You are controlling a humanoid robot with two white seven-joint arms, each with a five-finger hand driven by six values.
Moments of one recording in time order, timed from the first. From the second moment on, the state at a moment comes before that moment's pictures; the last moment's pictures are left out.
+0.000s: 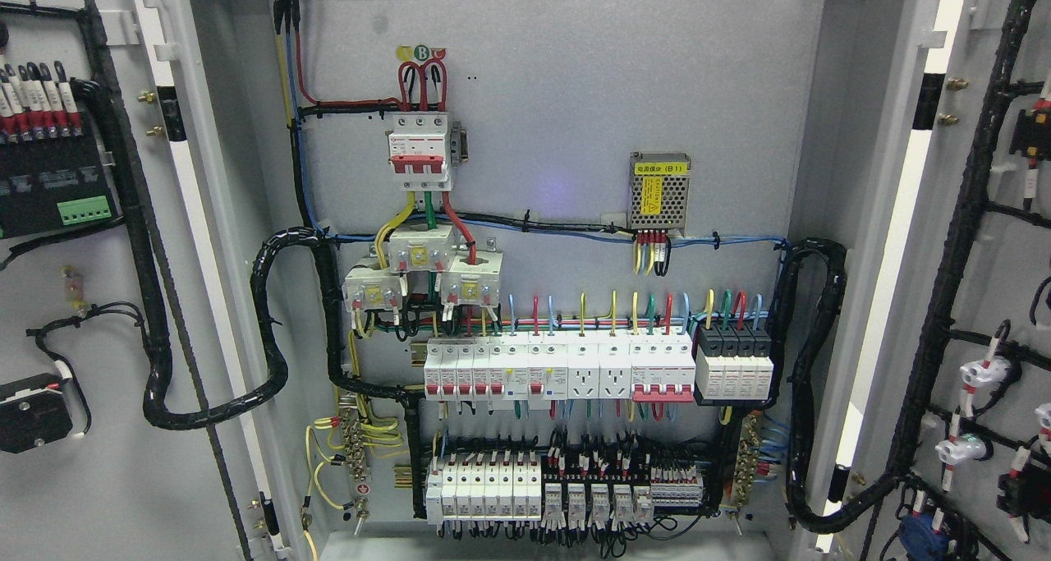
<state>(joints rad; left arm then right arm) 0.03 0.62 0.26 -1.19 0.63 -0.77 -0.18 0.51 -0.52 -0.30 -1.93 -0.85 -0.71 0.27</state>
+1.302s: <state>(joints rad) 0.26 0.57 0.23 -1.57 0.64 -0.77 -0.19 0.53 -0.52 -0.30 -1.93 -0.86 -0.75 0.27</state>
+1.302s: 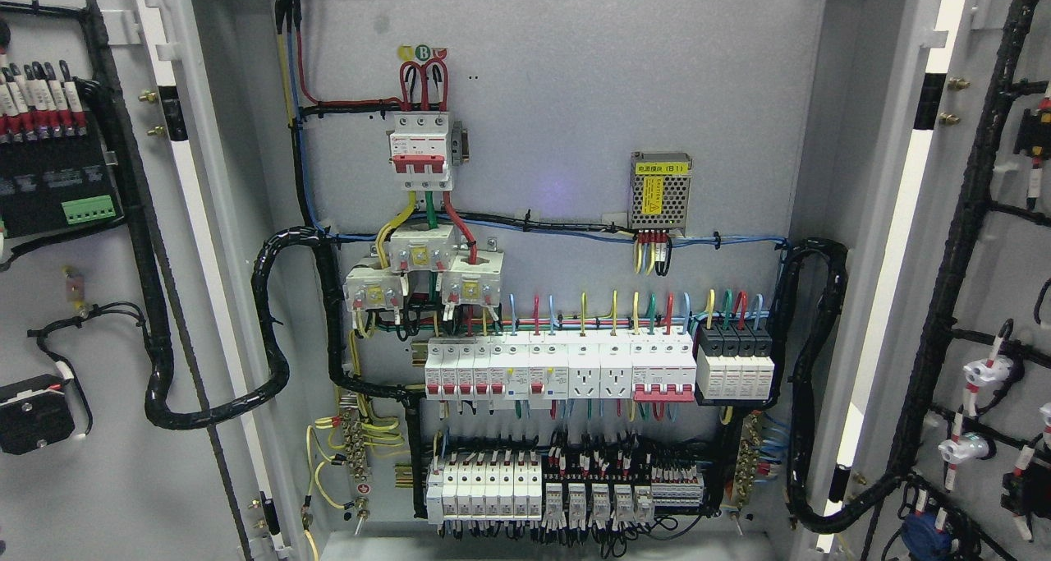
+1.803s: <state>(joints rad) 0.34 0.52 0.17 -1.68 0.54 -0.77 -0.18 0.52 -0.53 -0.26 -1.95 -0.86 -0.75 0.28</state>
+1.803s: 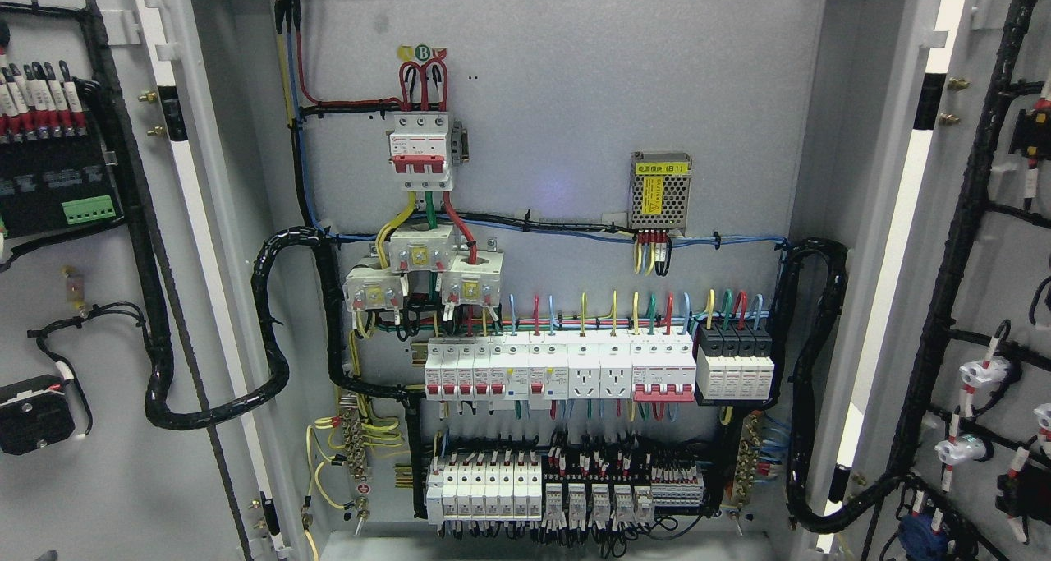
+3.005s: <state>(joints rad) 0.50 0.34 0.03 -1.77 0.26 -0.77 -0.18 0.49 -0.51 0.00 -1.93 -0.77 -0.75 0.28</state>
